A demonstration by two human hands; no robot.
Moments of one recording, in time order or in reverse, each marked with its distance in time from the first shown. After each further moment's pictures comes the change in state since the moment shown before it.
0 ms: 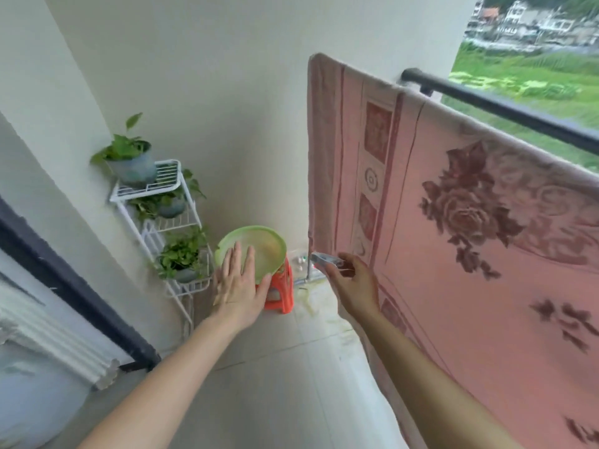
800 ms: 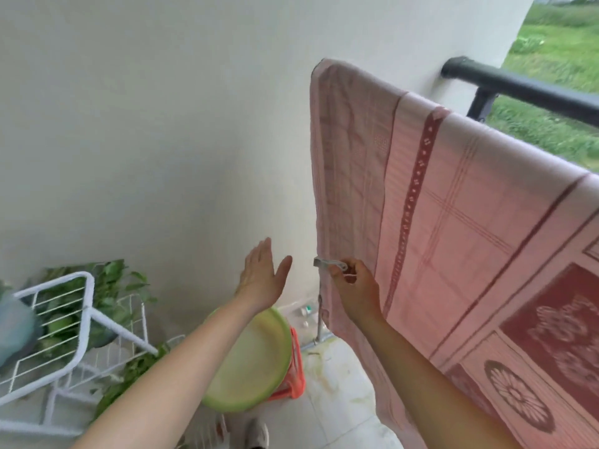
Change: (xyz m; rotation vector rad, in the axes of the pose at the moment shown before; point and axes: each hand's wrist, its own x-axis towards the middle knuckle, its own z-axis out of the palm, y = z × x) left_hand 0.565 -0.011 0.097 -0.279 -0.203 0.066; right_hand 0.467 0.023 0.188 0.002 0.055 0.147
